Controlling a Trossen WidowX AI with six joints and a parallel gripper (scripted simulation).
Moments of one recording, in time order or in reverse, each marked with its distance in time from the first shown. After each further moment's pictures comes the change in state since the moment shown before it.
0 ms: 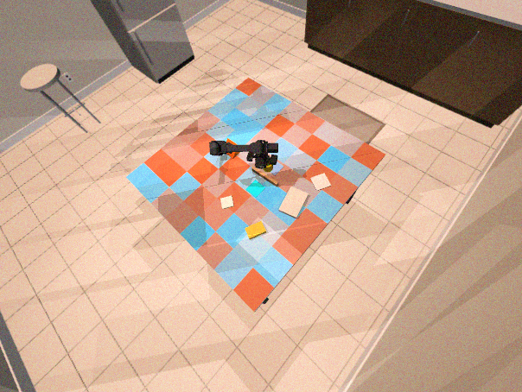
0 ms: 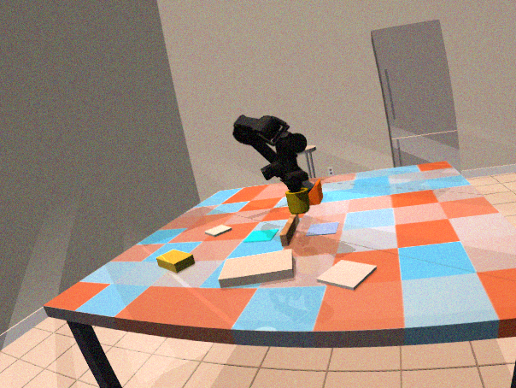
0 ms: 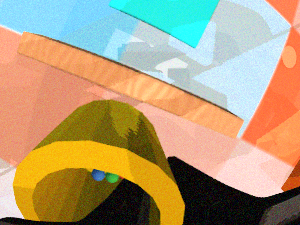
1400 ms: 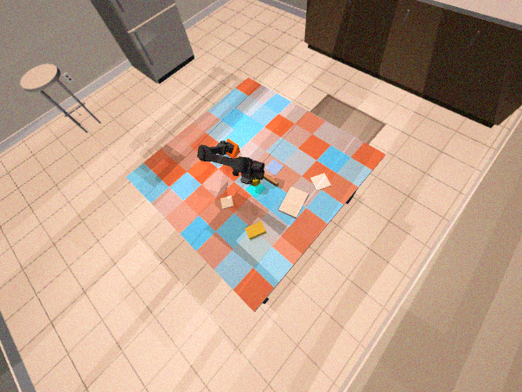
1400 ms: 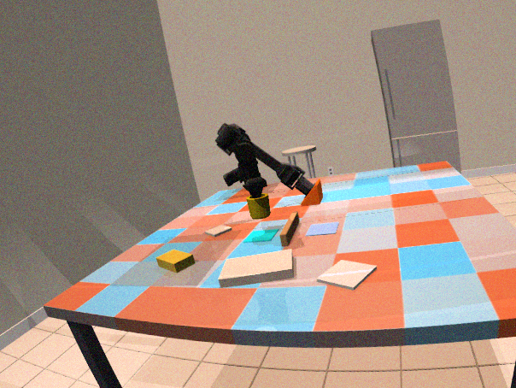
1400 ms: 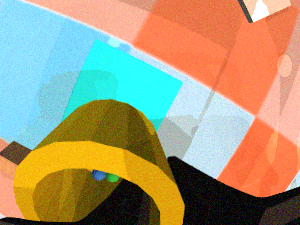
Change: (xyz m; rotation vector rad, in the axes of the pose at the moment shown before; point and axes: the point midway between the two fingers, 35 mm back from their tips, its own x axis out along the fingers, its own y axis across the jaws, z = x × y) arm -0.001 -0.059 0.116 -0.010 -0.005 -0.014
